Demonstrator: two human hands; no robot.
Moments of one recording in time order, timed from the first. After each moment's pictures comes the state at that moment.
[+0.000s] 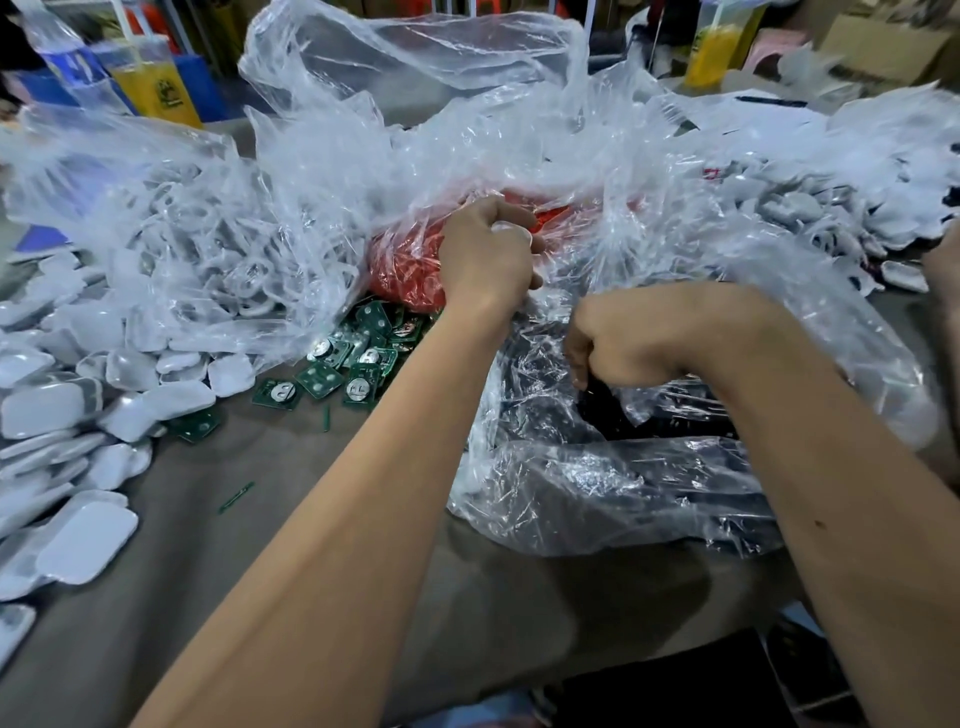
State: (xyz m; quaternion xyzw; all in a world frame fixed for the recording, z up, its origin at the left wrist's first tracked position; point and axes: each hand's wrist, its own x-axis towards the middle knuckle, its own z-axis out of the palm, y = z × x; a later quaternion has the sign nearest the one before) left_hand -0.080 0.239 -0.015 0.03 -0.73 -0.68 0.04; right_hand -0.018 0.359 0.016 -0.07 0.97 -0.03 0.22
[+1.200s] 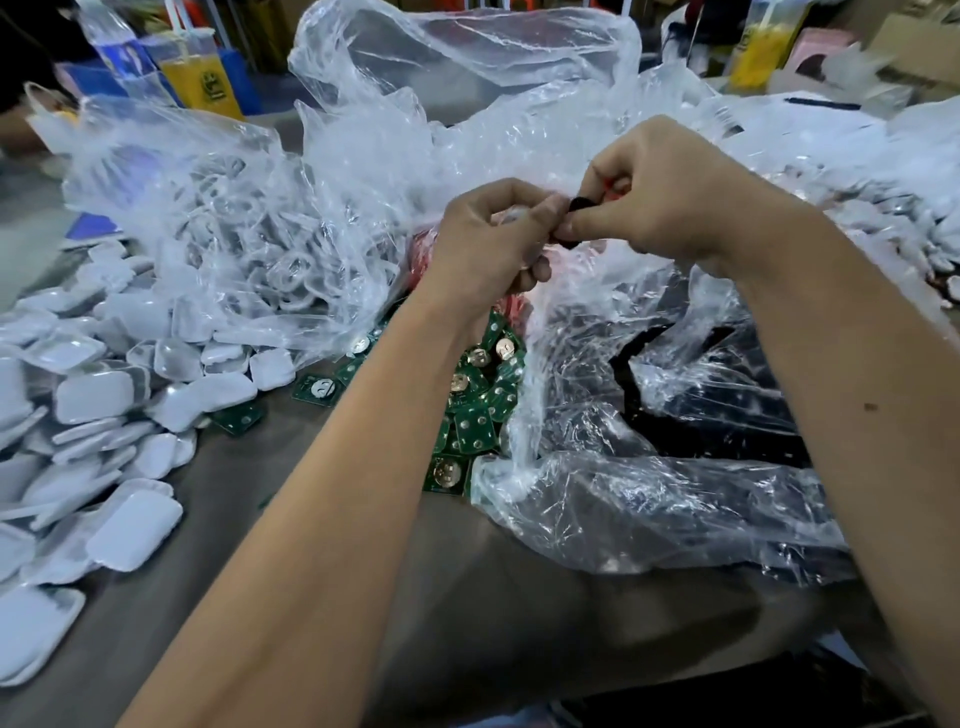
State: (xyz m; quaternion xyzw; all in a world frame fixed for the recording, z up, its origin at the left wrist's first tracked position) left_hand -0.082 0.190 -0.007 -0.11 -0.67 -0.73 -0.02; right_hand -0.073 0.361 0.048 -0.13 0.92 -0.35 -0.05
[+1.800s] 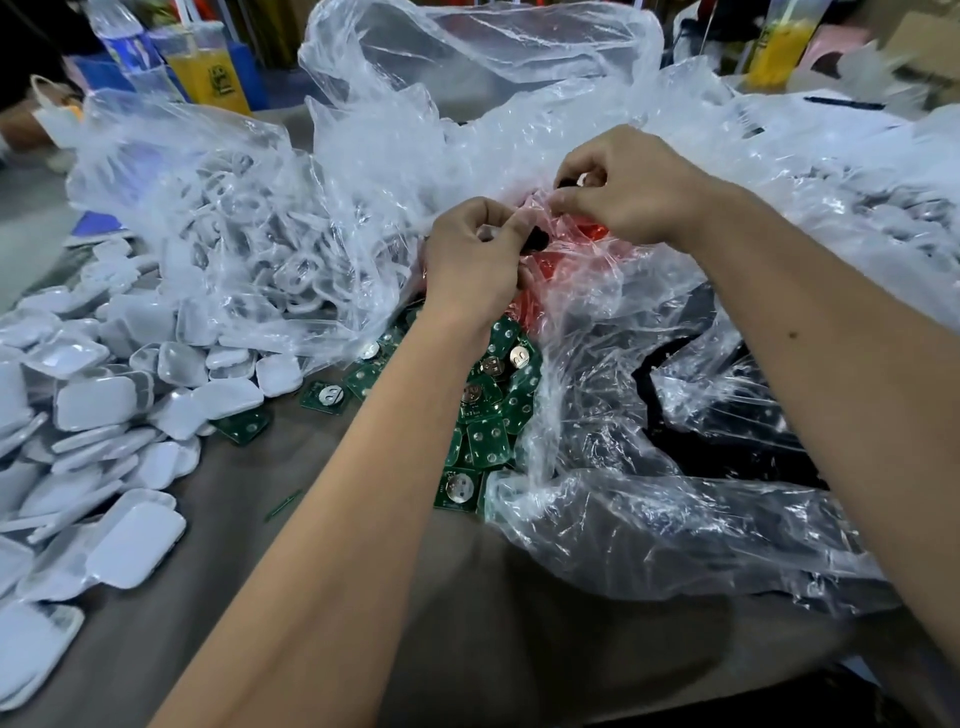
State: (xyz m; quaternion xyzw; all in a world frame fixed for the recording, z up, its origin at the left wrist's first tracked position) left_hand -0.092 0.180 -0.022 0.00 -0.70 -0.71 0.08; right_hand -0.136 0.347 0.030 -0.12 0.95 -0.27 -0.06
